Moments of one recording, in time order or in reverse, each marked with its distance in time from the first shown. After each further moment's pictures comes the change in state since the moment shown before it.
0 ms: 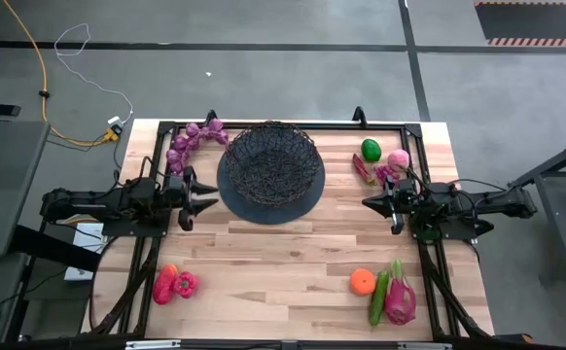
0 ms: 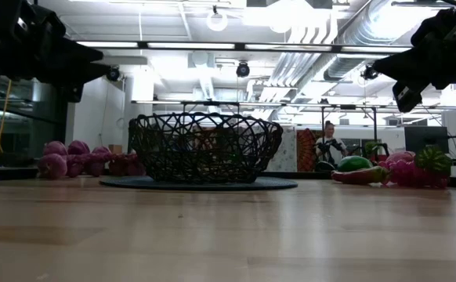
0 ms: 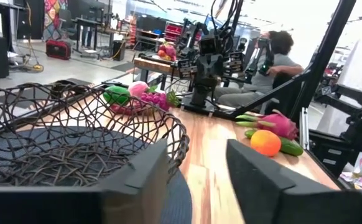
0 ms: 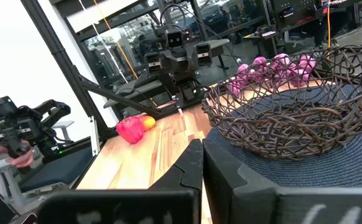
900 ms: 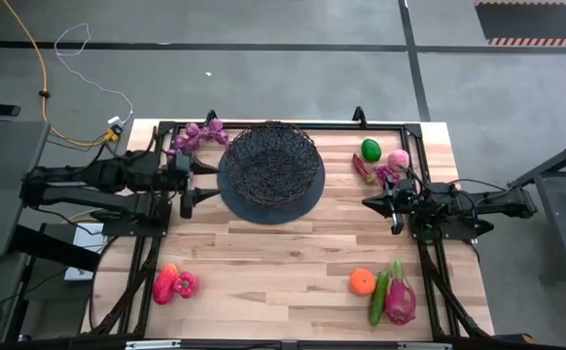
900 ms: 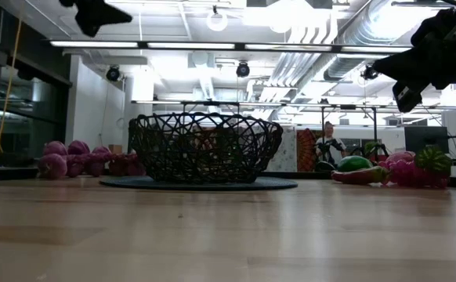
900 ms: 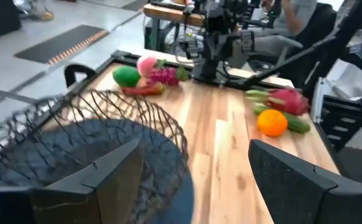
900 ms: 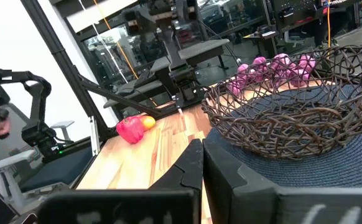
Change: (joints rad) left arm -0.001 0.559 0.708 -0.451 -0.025 0.039; right arm 0.000 0.000 0.000 0.000 0.000 0.000
